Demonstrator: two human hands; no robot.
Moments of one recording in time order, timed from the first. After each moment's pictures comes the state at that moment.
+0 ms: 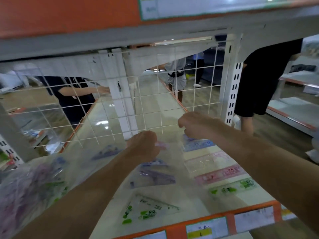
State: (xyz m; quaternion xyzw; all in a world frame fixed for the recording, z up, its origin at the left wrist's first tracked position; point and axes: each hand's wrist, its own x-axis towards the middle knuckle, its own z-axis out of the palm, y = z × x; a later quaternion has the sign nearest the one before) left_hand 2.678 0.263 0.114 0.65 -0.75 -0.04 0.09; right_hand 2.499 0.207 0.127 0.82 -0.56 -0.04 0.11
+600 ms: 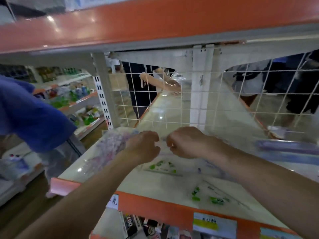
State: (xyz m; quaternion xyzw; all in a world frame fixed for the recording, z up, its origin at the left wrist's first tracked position) left_hand 2.836 0.360 0.119 0.77 -0.62 -0.04 0.12; right_hand 2.699 0.297 0.129 0.95 -0.31 0.02 0.05
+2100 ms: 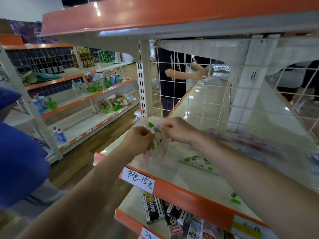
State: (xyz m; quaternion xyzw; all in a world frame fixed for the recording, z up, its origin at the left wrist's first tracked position) left_hand 2.918 0.425 0.108 0.78 -0.37 -0.25 0.43; right_hand 2.815 0.309 0.111 0.88 -0.29 0.14 -0.35
